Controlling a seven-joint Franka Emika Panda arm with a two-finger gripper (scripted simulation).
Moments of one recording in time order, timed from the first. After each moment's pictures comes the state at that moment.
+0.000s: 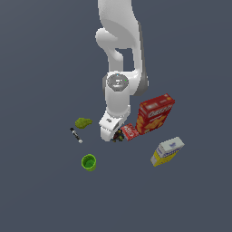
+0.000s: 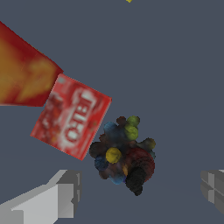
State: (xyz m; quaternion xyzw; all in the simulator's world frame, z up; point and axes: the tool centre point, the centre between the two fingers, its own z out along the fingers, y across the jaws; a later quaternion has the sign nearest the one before) arm -0.014 0.005 0.098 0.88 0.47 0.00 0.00
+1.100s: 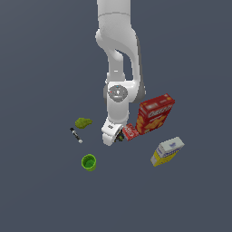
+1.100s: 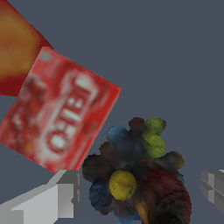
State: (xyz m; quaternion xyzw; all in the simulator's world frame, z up) arm -0.019 0.007 0.049 0.87 0.50 0.00 0.00
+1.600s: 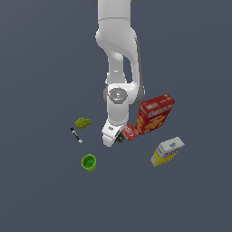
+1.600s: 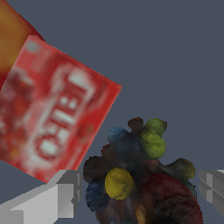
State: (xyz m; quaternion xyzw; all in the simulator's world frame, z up) arm -0.018 0.007 0.038 0.87 0.50 0.00 0.00
